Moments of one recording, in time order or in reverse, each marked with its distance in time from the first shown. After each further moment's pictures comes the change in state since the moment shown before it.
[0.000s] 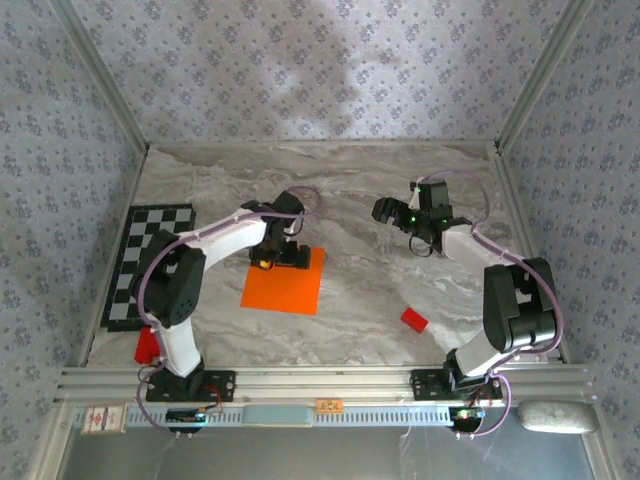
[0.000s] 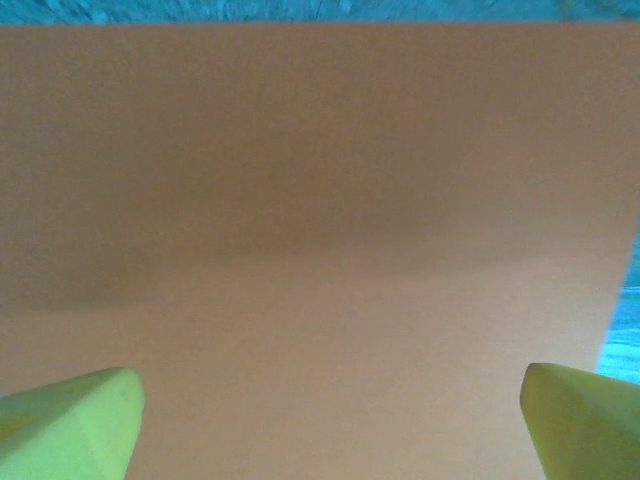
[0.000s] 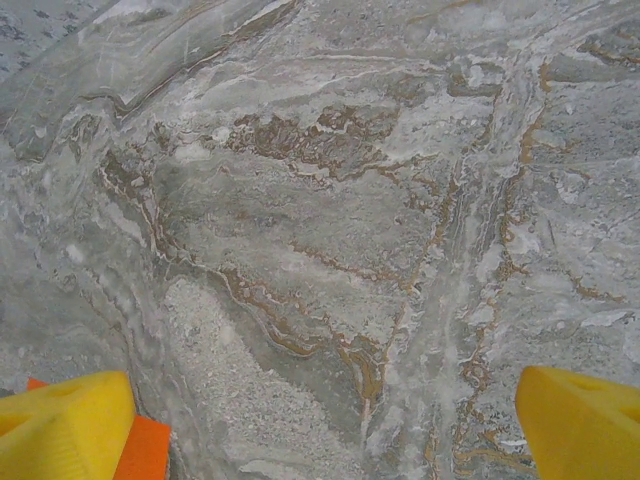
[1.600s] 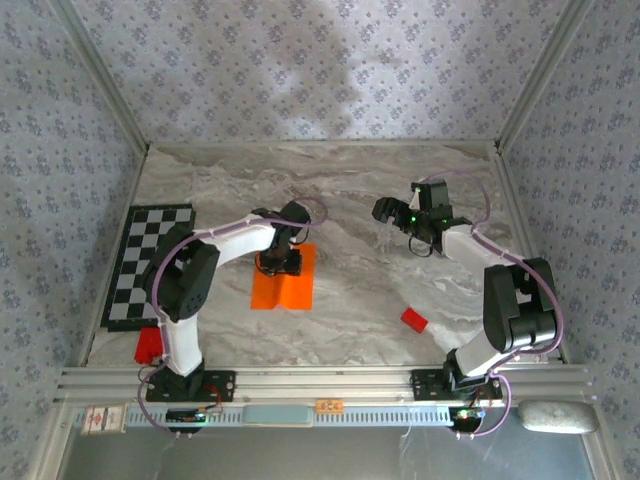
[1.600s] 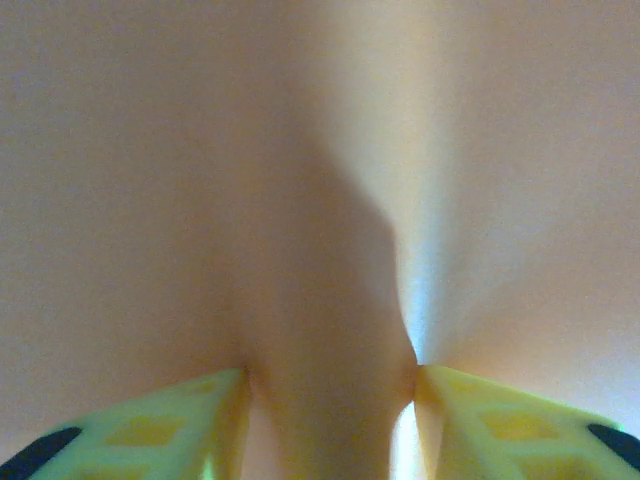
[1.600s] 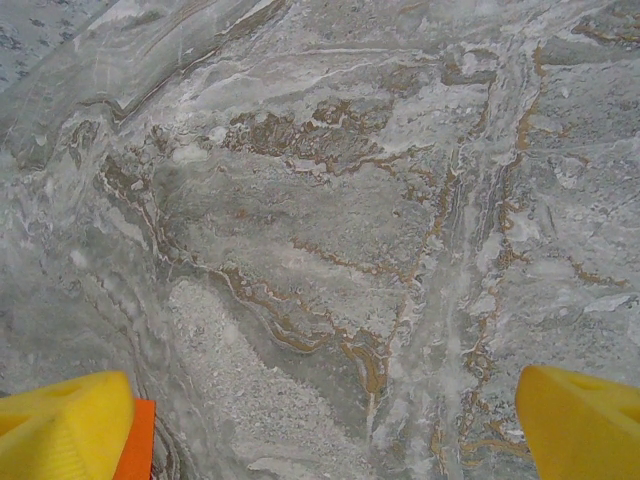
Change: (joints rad) left arm -0.033 0.046 -0.038 0.060 -0.039 -0.053; right arm 0.000 0.000 0.000 -0.008 -0.001 0.043
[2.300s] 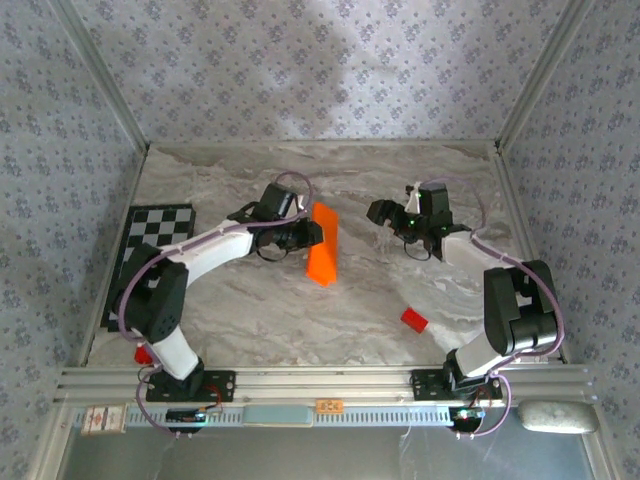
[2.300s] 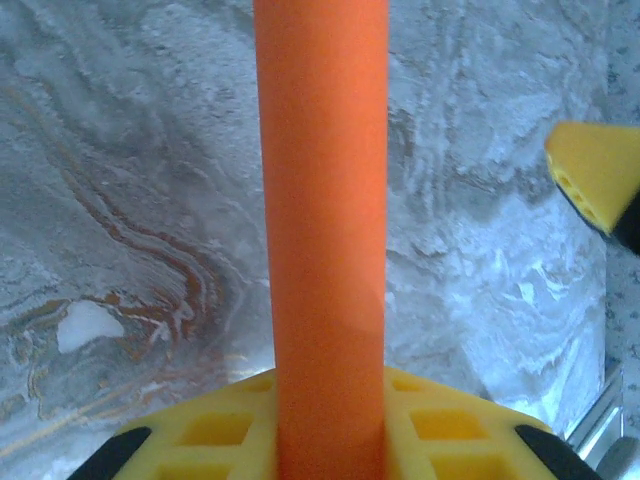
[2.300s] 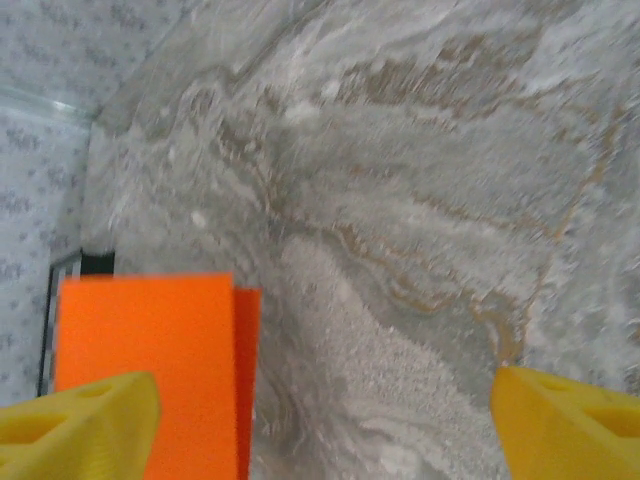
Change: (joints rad) left arm 0.051 -0.179 -0.127 0.545 0.402 -0.224; right arm 0.019 -0.016 -0.084 0.150 -0.230 0.121
